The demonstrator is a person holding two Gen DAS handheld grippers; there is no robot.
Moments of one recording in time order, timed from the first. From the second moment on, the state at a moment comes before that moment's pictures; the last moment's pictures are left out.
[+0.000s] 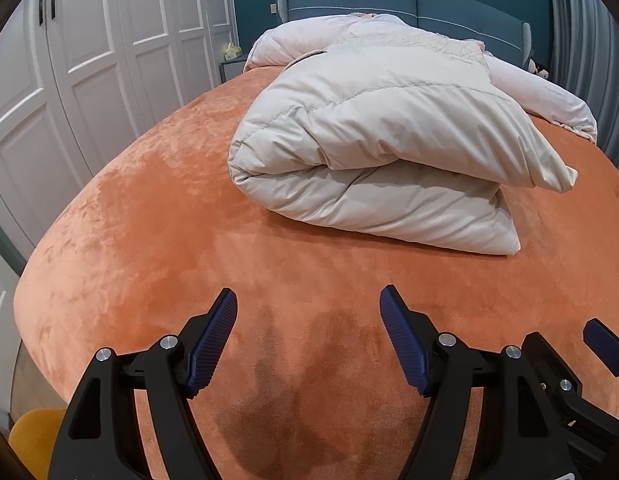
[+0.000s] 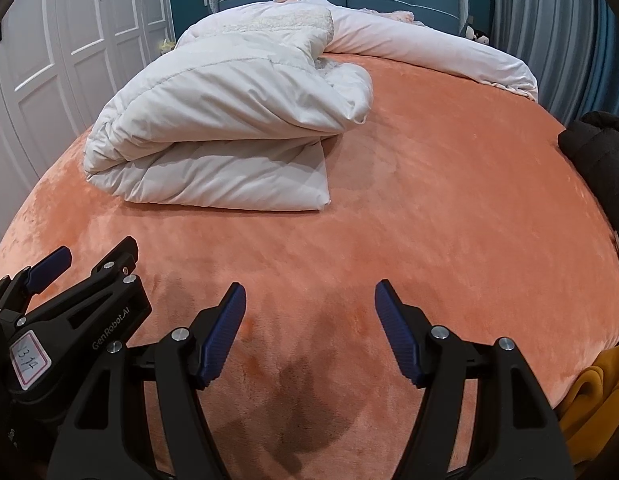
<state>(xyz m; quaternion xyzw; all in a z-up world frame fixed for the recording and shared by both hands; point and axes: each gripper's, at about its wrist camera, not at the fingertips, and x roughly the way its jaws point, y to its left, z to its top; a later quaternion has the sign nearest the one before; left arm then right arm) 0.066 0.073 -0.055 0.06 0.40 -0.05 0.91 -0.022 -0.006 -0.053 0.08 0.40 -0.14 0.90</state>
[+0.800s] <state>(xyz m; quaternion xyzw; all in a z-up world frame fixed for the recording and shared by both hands) 0.087 0.082 -0.032 0.06 0.39 -0.06 0.92 -0.002 0.004 -0.027 0.06 0.39 -0.14 0.91</state>
